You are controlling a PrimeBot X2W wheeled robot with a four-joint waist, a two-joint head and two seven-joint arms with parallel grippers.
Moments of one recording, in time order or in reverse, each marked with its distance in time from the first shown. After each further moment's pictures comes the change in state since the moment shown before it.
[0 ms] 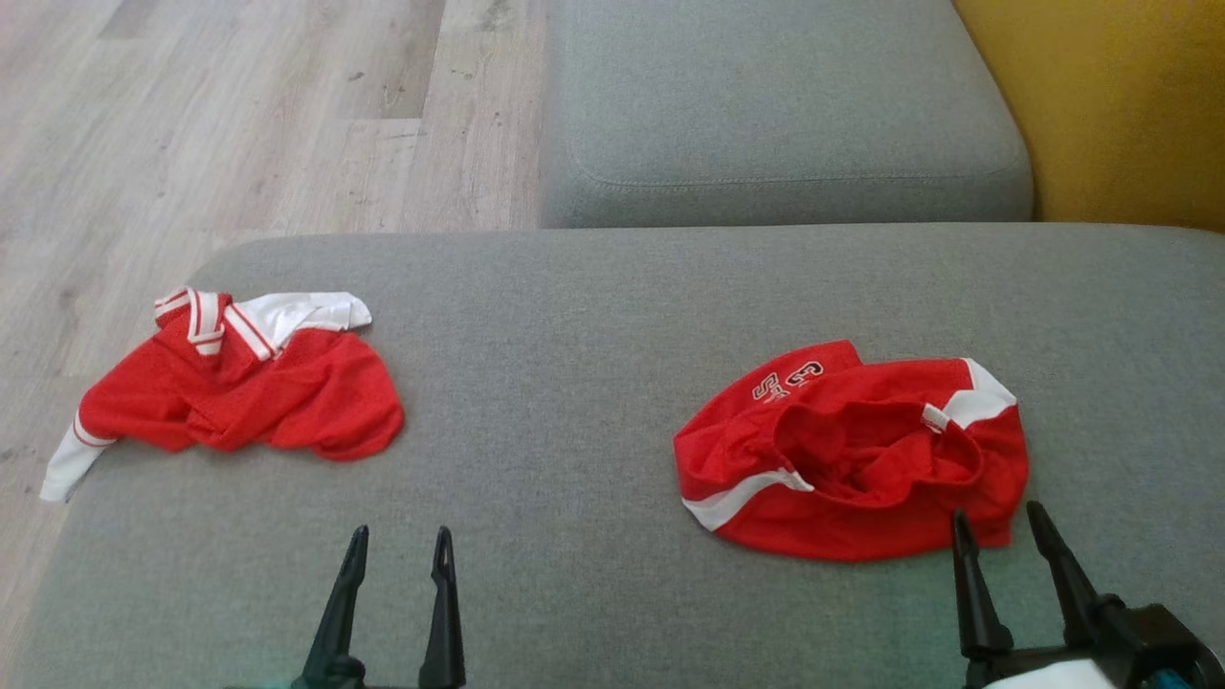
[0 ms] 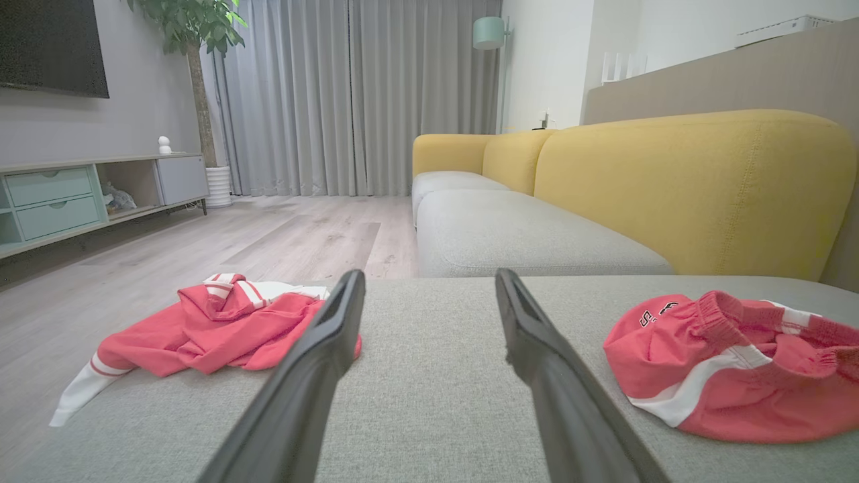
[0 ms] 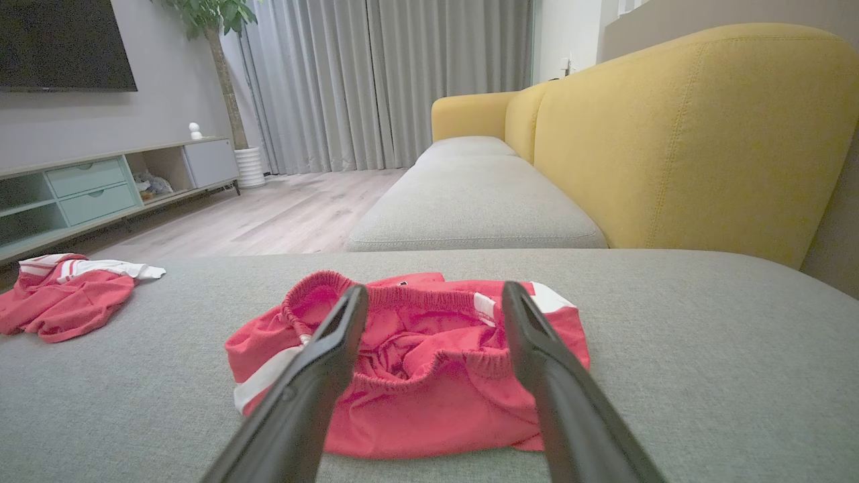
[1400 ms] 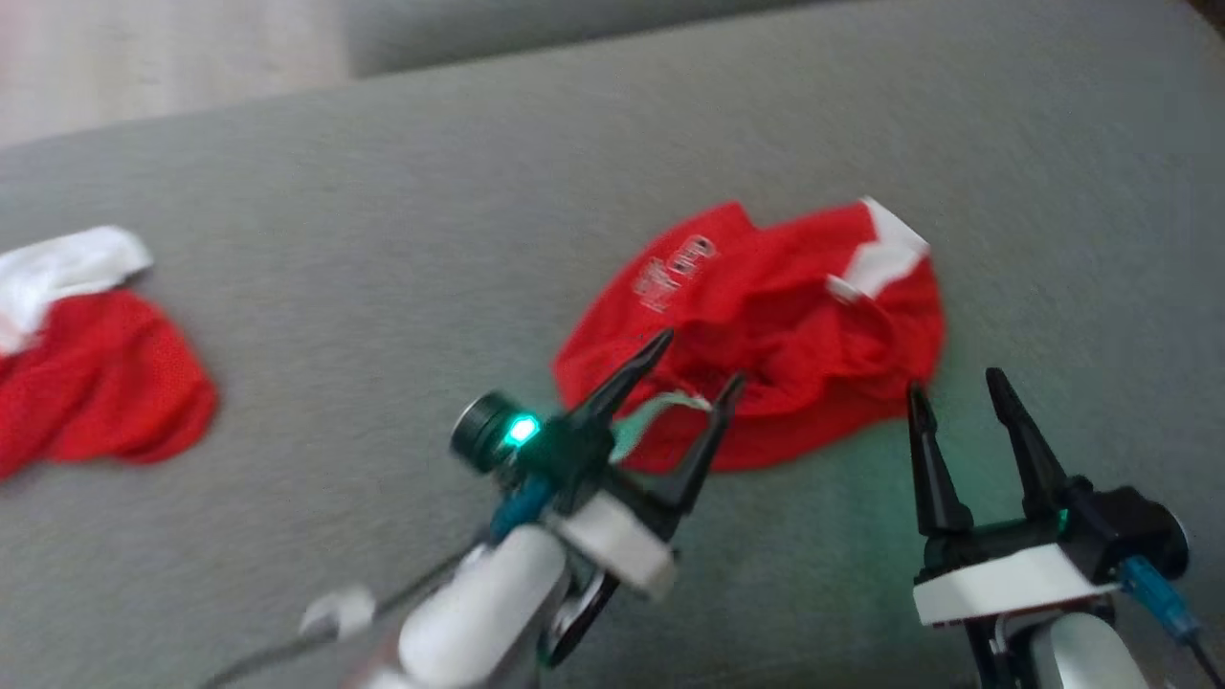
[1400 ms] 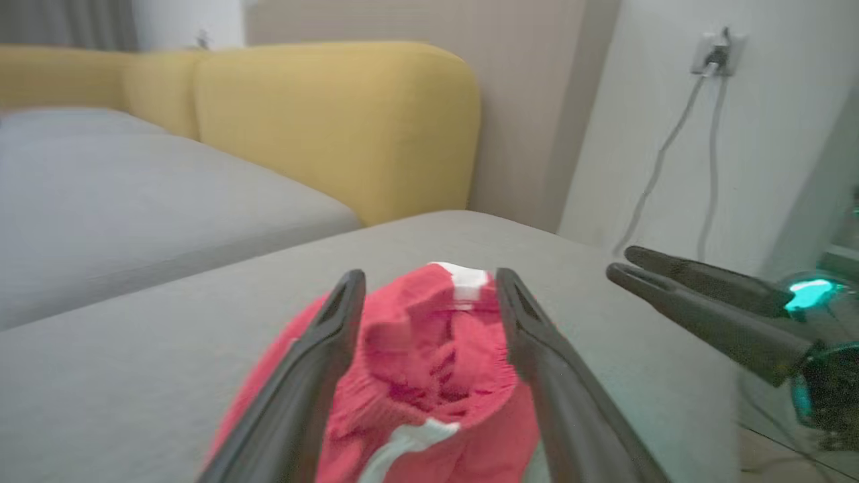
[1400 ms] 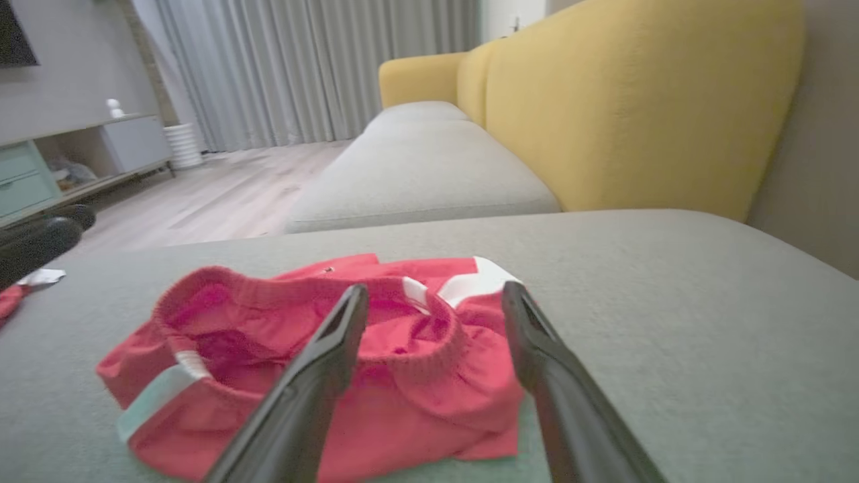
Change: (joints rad) left arm -0.656 -0.002 -0.549 0.364 -0.253 -0.166 0.002; right arm -0.195 0.000 0.072 -0.012 0.001 0.000 0.000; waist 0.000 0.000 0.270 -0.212
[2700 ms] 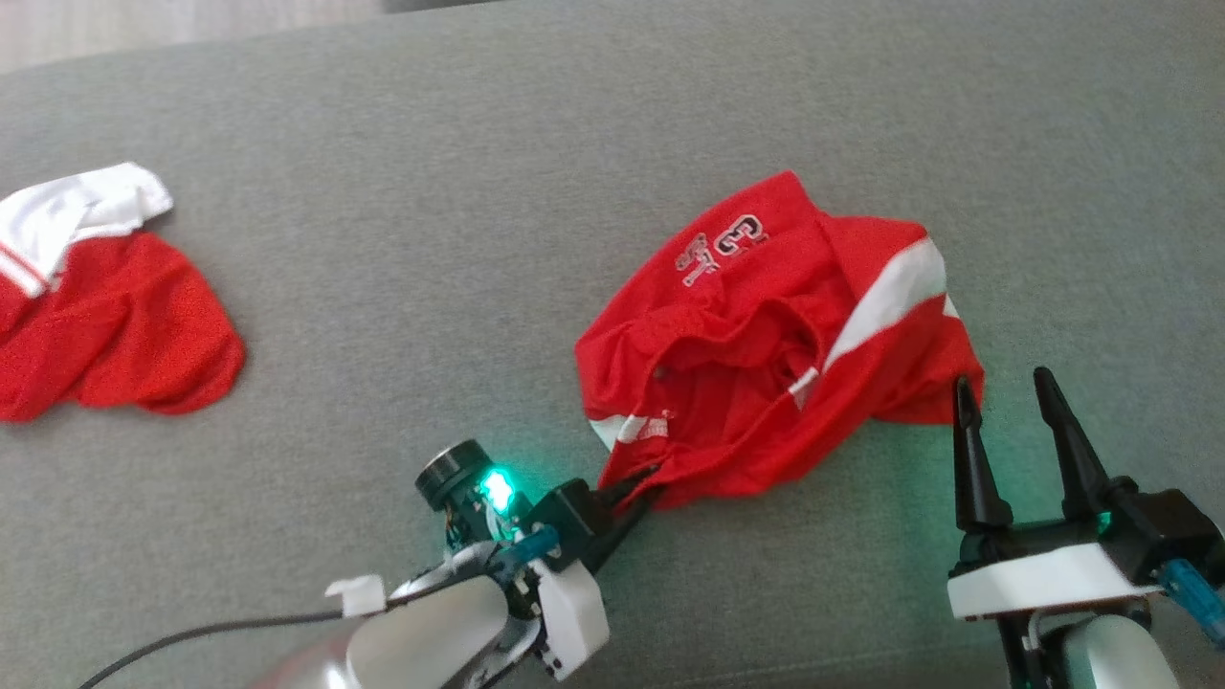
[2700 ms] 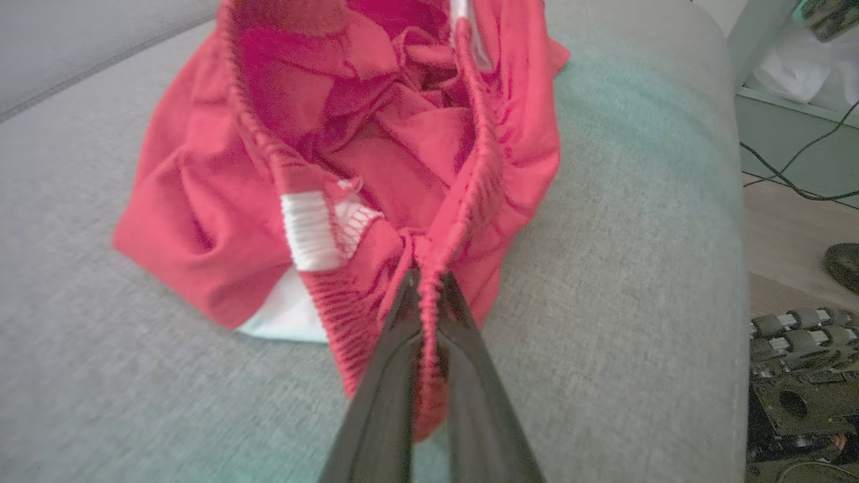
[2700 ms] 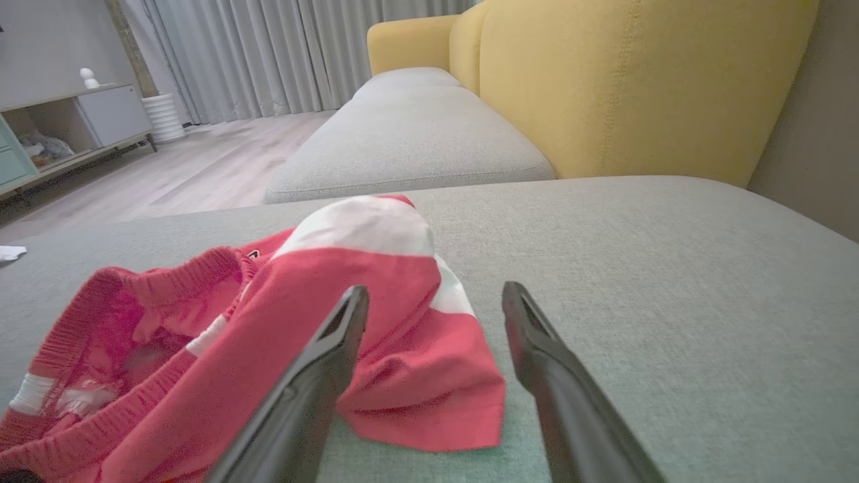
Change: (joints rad) left arm -0.195 0.189 -0.483 0.140 -0.178 0.035 0.139; right arm 0.003 0.000 -0.068 -0.006 0.012 0.000 0.000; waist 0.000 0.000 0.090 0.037
